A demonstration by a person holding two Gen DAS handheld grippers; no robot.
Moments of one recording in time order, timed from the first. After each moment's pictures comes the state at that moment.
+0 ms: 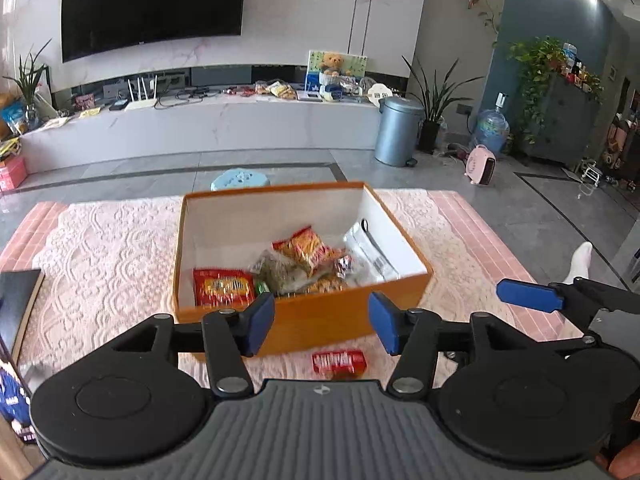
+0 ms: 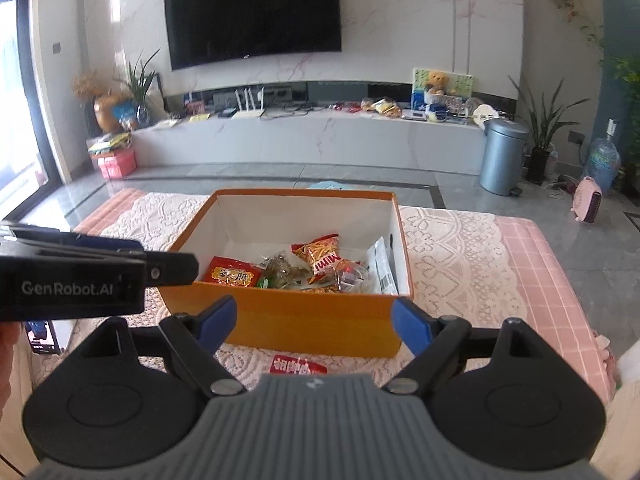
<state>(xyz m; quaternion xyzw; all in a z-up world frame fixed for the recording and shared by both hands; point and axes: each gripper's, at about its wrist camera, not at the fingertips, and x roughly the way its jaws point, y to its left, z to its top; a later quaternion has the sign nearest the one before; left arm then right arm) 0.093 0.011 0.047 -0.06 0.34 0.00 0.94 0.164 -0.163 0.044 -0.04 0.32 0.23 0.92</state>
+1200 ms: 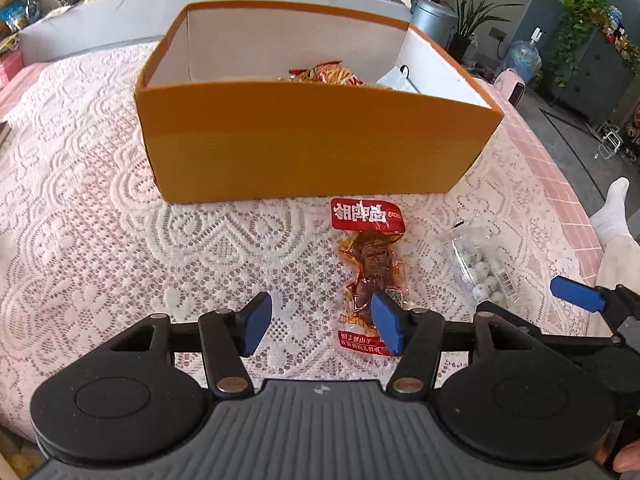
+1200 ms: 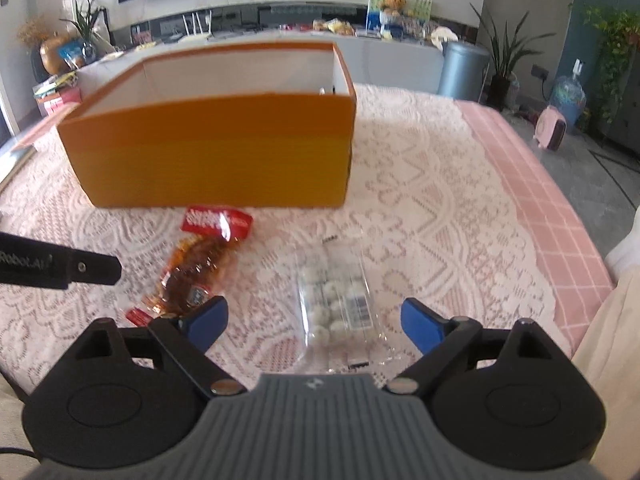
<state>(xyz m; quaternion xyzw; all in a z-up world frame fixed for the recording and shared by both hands) 0.101 0.024 -0.091 -0.12 0.48 0.01 0.87 0.160 -0.192 -0.096 -0.08 0.42 0.15 0.89</state>
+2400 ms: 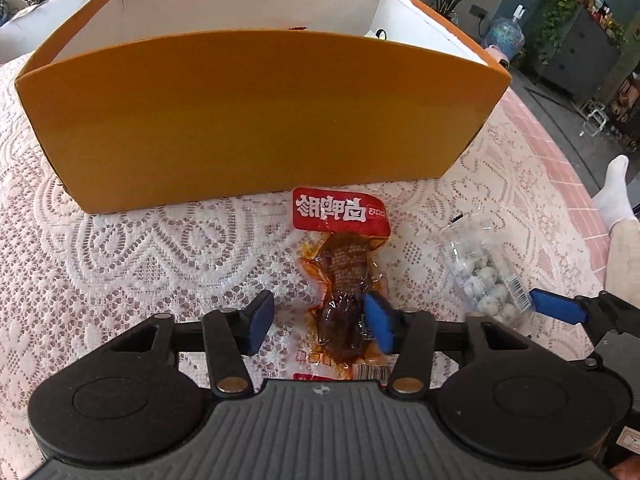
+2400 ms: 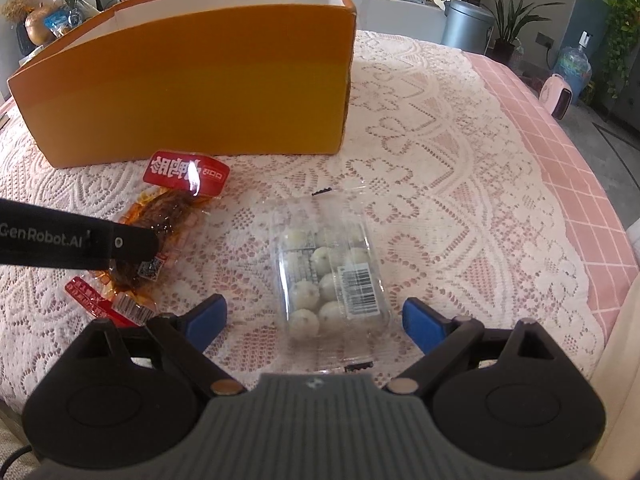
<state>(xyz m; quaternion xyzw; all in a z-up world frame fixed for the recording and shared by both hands) 0.151 -0.010 -0.137 -0.11 0.49 -0.03 0.86 0.191 -0.187 -0.145 -0.09 0.47 0.14 0.86</state>
